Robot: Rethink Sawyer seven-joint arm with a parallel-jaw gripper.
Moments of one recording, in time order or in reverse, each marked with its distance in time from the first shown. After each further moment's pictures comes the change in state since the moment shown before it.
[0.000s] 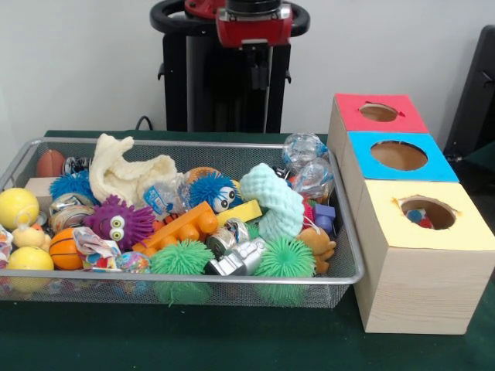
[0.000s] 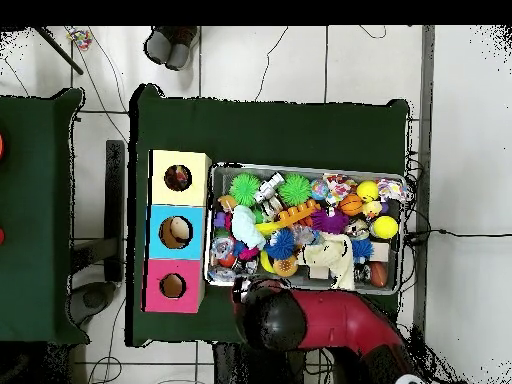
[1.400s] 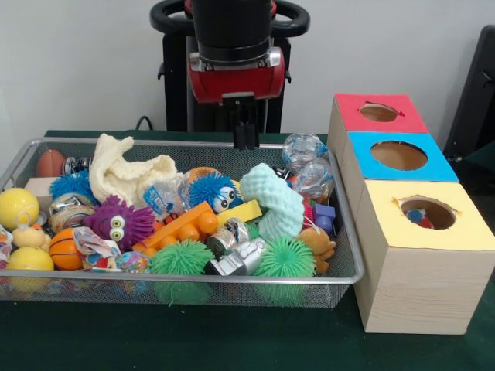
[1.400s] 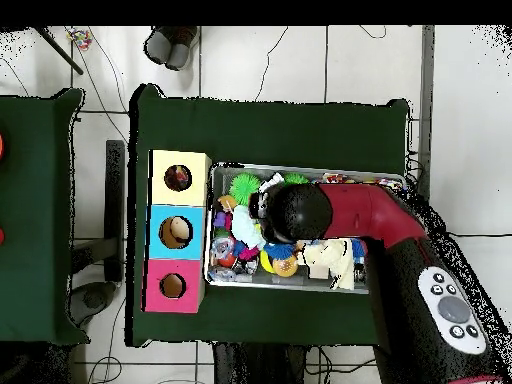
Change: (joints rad) arm -0.008 0.243 0.126 -0.529 -0.090 0.293 0.000
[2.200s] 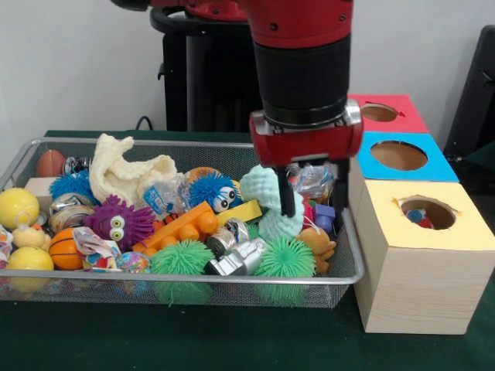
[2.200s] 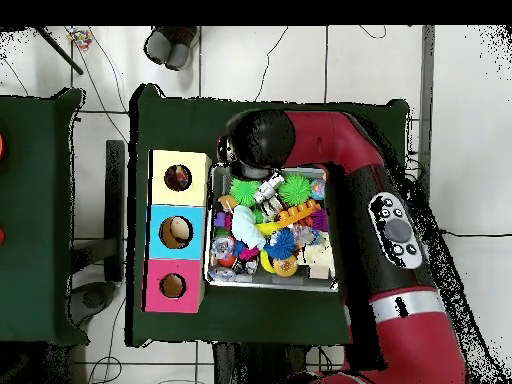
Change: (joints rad) arm 0.155 0.225 0.025 -0.431 -0.001 0.197 0.000
